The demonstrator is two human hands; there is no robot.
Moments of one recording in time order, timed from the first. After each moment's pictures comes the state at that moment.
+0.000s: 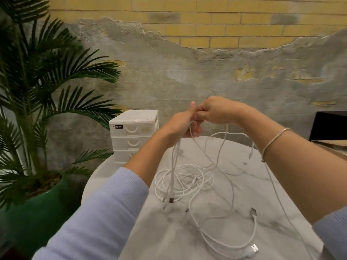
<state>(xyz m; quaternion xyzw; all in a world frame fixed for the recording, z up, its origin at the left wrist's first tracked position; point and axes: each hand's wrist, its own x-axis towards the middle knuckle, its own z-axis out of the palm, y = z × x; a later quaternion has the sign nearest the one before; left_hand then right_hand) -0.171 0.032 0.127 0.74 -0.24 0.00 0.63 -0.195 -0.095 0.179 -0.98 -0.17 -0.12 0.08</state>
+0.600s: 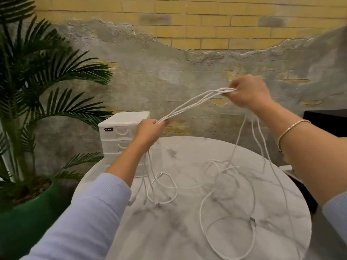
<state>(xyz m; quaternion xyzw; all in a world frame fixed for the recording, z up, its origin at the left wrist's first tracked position) -0.139 0.064 0.108 0.83 -0.09 0.16 0.53 -0.192 -0.173 0.198 -0.92 0.05 -0.37 0.13</state>
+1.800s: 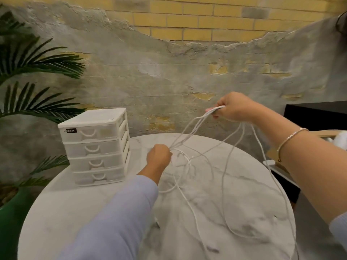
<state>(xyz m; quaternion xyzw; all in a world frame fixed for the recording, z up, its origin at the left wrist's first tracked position) -0.075 -0.038 0.025 0.98 -0.07 0.06 0.17 -0.182 -0.216 0.166 -0.97 0.01 -0.17 0.15</state>
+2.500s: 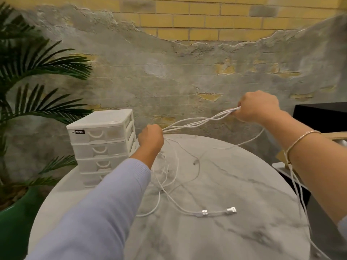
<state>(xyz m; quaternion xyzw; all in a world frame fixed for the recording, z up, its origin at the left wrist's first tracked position) -0.059 -0.009 0.076 0.97 -0.01 0.17 0.14 -0.169 -0.231 0.162 -0.95 0.16 -0.24 -0.07</state>
